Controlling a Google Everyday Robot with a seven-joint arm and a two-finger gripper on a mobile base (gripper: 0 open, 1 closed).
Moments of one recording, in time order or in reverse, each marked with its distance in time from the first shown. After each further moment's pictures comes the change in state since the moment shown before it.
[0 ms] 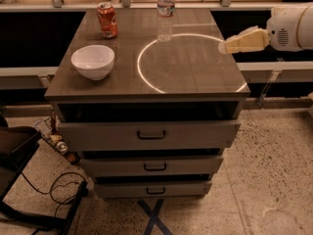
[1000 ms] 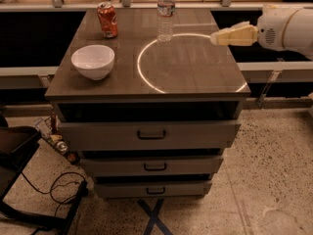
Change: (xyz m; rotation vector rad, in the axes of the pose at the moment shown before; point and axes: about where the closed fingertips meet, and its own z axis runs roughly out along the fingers) arm -0.016 -0.011 0.031 0.009 -0.170 0.045
